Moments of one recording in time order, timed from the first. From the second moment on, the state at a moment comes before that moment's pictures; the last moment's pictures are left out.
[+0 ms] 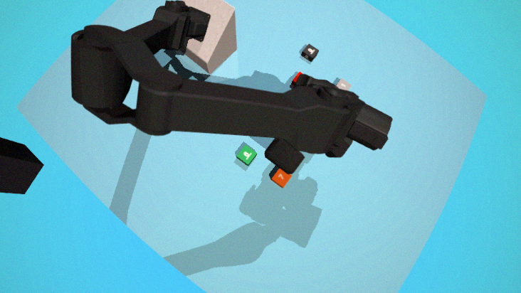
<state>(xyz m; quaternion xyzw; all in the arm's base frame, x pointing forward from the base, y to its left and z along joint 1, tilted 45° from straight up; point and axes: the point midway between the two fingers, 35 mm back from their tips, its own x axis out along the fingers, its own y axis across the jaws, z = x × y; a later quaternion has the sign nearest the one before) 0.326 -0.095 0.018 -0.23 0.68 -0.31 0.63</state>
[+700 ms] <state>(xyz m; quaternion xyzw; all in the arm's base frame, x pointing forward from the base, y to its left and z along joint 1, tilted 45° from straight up) 0.322 -0.114 0.000 -0.23 0.68 -0.31 0.63</state>
